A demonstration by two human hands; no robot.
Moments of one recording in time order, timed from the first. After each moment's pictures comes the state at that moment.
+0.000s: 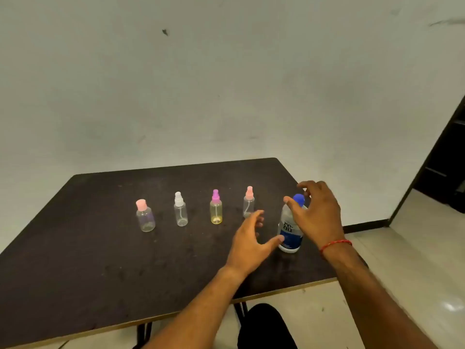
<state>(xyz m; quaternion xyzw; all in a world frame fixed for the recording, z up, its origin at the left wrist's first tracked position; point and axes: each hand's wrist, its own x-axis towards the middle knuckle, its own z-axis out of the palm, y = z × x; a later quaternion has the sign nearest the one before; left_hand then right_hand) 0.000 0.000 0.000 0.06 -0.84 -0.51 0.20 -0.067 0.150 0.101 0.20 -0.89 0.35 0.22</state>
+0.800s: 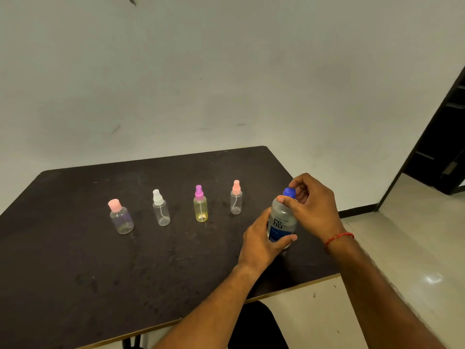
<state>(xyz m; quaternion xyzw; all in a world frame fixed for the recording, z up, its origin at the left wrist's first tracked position) -0.043 0.041 -0.018 0.02 -0.82 -0.55 0.18 -0.090 0.161 0.099 0.21 -0.87 0.44 0.12</state>
